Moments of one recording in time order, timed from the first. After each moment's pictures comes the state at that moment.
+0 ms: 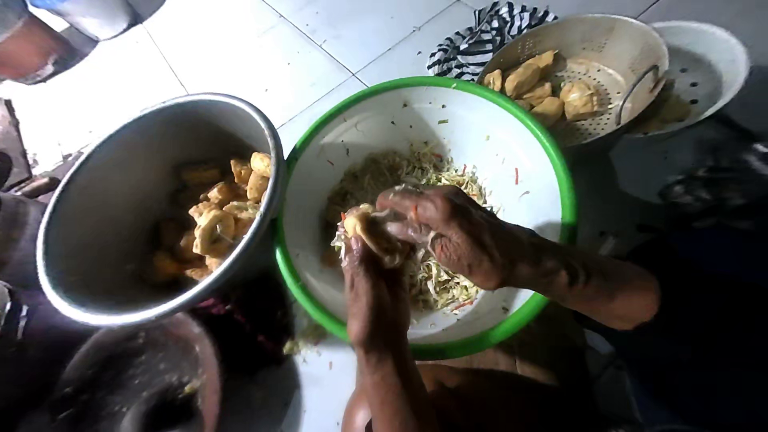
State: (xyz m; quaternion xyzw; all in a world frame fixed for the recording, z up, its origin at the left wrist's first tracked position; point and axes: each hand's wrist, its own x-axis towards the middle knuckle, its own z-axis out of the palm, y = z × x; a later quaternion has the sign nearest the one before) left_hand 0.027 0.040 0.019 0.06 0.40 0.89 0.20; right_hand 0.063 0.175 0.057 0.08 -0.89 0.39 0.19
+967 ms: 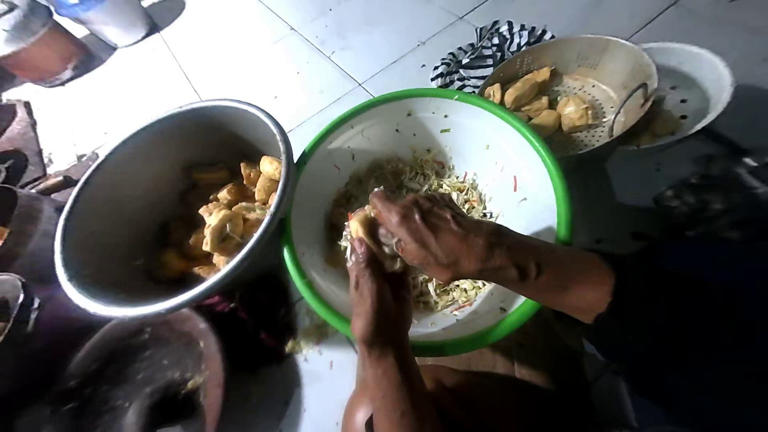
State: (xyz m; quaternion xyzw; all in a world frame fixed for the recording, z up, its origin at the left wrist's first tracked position) left_hand 0.030 0.037 0.021 0.06 0.38 0.90 0.21; right_hand 0.047 0.157 0.079 0.01 -0.97 0.24 0.03
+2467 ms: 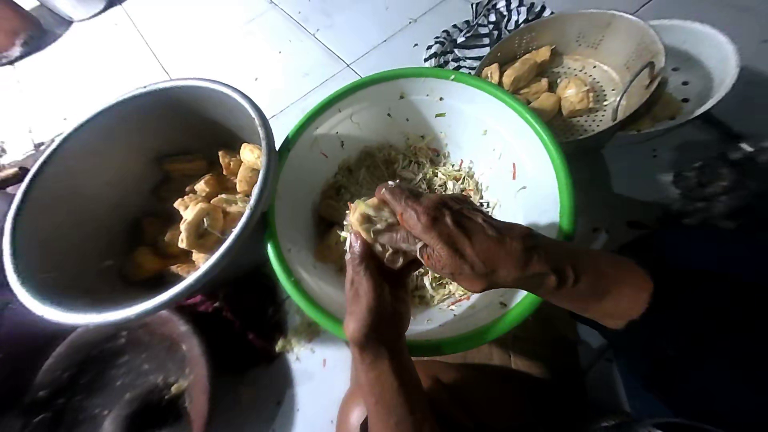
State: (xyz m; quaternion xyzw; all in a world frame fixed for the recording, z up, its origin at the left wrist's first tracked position) left_hand 0.033 0.036 0.027 0.04 0.39 0.88 0.27; right_hand 0.069 0.169 0.060 0.04 -0.96 0.27 0.11
